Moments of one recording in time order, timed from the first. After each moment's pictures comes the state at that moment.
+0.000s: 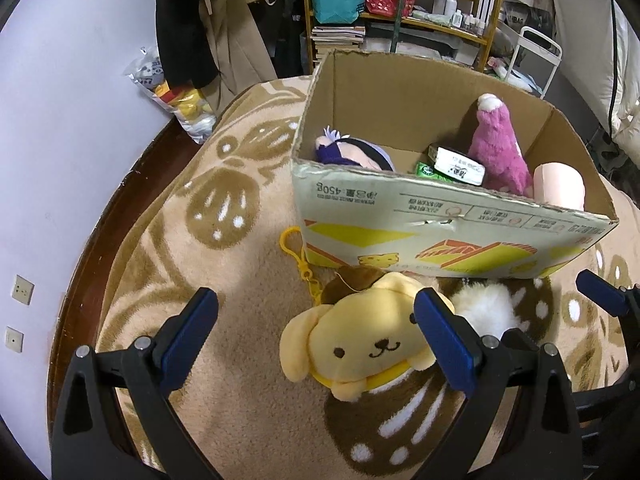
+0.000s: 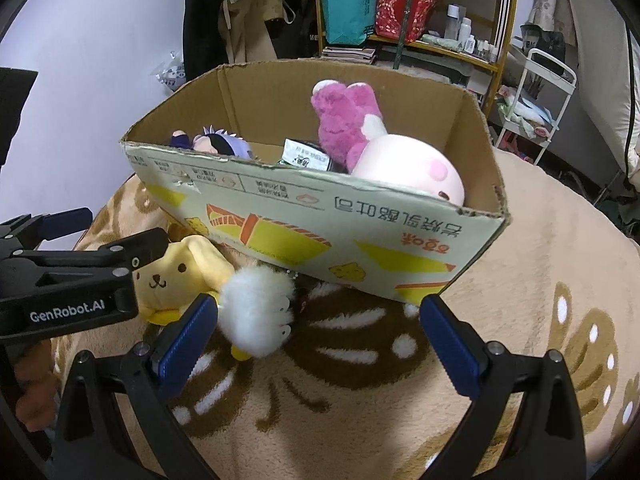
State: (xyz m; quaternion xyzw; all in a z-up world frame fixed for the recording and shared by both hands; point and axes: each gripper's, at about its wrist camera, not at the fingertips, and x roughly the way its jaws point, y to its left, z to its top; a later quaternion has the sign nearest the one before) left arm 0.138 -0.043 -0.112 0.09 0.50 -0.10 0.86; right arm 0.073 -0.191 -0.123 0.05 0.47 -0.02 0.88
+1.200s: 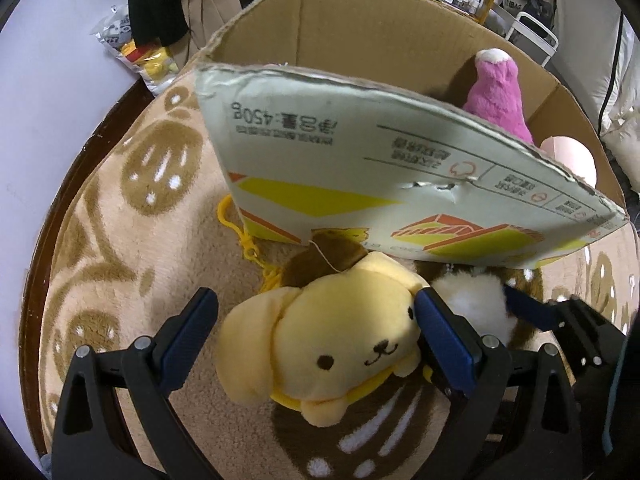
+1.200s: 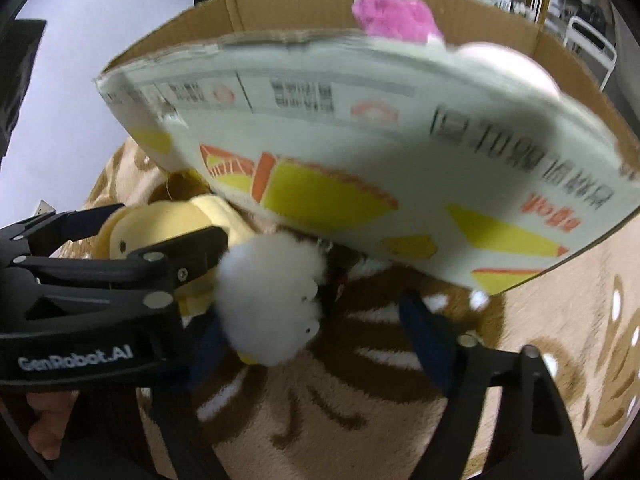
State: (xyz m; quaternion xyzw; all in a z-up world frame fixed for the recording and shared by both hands) left arm 0.157 -0.059 -0.153 0.05 0.56 -0.14 0.82; right arm 0.111 -0.173 -0.178 0.07 0.54 0.03 0.84
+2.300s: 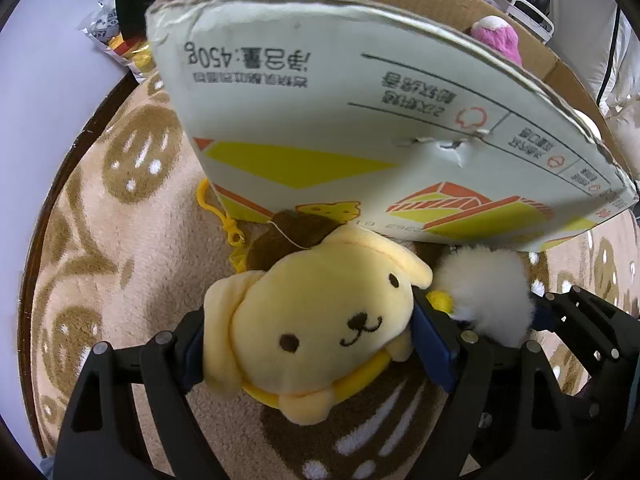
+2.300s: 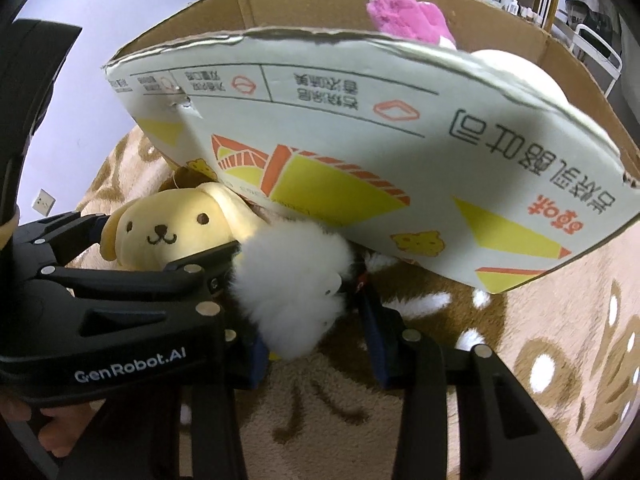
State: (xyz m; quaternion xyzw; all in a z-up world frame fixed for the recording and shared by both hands) left arm 0.161 -0.061 -0.175 0.05 0.57 -0.15 0.80; right arm 0.107 -0.165 -0.175 0.05 0.54 0.03 0.84
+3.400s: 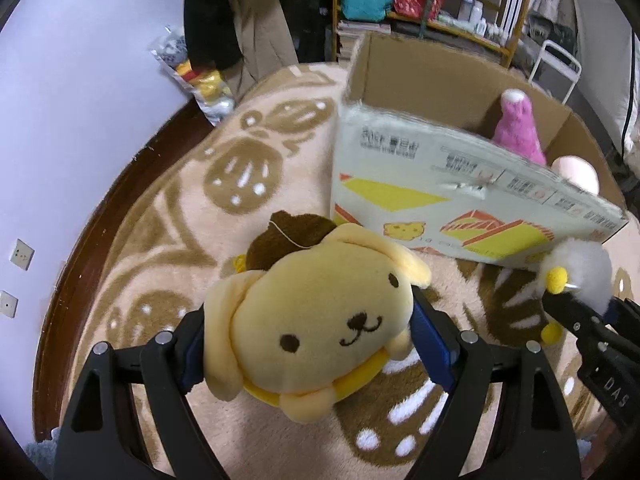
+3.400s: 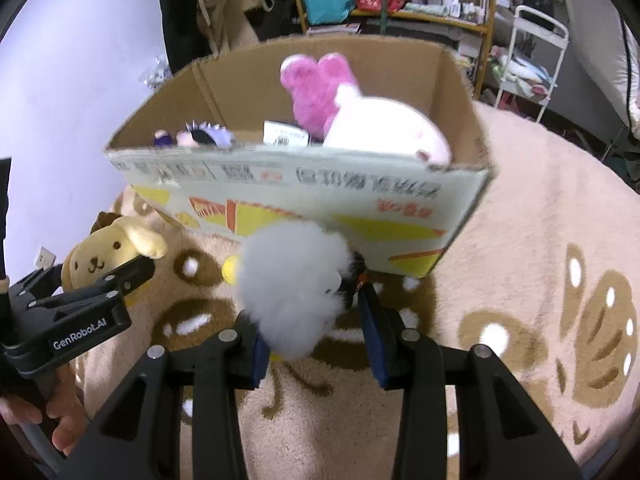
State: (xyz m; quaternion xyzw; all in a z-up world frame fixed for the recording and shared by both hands) left arm 0.119 -0.024 -0.119 0.05 0.50 -0.07 0.86; right arm 0.056 -0.224 -0.122 0.11 0.48 -0.03 0.87
